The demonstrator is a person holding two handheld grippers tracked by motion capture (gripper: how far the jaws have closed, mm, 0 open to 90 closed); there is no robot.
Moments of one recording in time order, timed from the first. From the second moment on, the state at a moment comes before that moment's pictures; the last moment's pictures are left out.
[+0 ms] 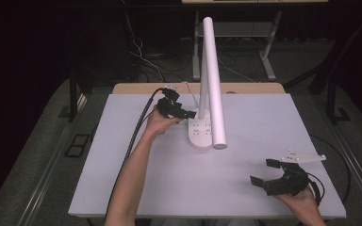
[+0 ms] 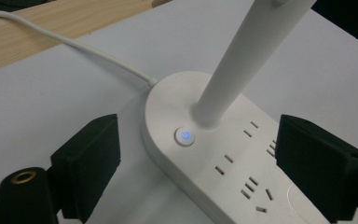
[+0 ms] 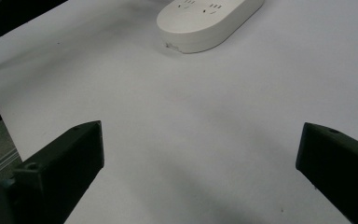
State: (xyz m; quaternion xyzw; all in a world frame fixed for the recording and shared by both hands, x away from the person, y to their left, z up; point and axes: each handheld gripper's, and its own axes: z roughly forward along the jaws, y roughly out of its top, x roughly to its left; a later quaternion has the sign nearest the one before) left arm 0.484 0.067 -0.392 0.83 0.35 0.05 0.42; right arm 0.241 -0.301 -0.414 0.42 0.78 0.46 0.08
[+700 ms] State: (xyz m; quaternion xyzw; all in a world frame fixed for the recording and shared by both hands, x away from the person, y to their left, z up) left arm 0.489 0.060 -0.409 0.82 0.37 0.02 0.44; right arm 0.241 -0.300 -0.415 0.42 0.78 0.46 0.08
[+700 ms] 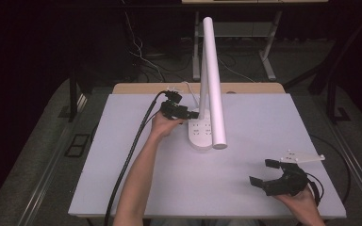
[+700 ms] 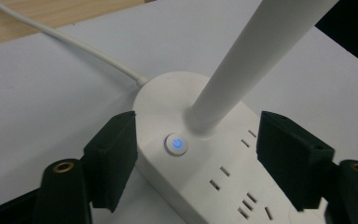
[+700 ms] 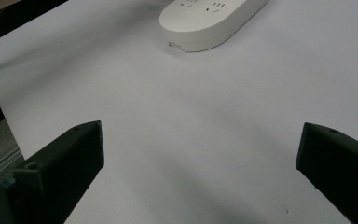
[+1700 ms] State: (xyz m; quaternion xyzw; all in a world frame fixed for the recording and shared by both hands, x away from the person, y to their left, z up) left arm 0.490 0.048 -0.424 0.81 0.38 0.03 0.44; right arm 0.242 -0.300 -0.417 0.42 0.78 0.46 0.07
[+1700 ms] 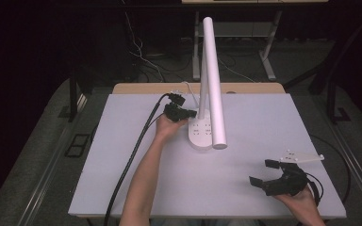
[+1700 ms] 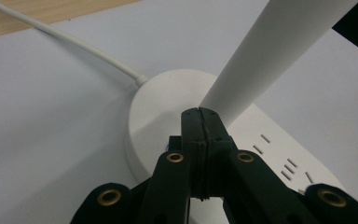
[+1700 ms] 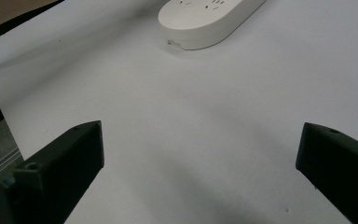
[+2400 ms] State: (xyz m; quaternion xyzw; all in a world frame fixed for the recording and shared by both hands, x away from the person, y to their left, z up) left arm 0.492 0.056 -0.441 0.79 0.38 0.01 0.47; right arm 0.242 -0.299 -0.417 0.42 0.78 0.45 0.07
